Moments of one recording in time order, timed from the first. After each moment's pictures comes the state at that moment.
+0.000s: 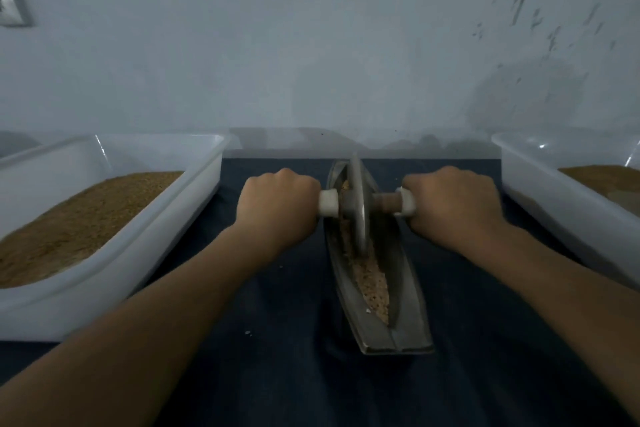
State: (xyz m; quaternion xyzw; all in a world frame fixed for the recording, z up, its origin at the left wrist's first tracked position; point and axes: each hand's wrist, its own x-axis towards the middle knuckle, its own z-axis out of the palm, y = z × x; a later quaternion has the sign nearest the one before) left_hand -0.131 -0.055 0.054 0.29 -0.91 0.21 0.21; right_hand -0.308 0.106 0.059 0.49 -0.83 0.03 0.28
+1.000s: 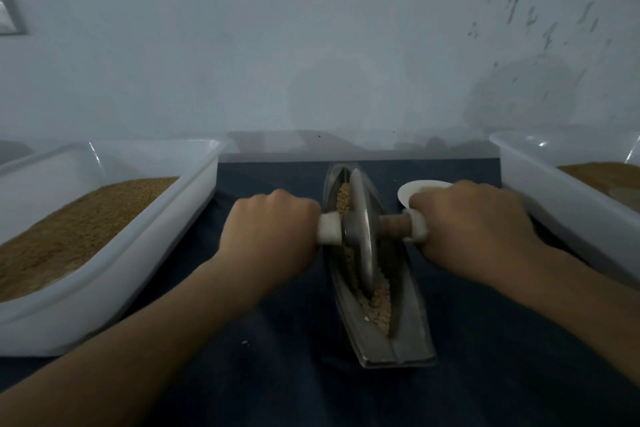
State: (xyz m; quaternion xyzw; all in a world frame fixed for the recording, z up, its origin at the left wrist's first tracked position) left_hand -0.104 -0.044 0.043 0.24 -0.91 0.23 0.25; right_hand -0.299 0.132 0.050 0.51 -0.78 0.03 0.35
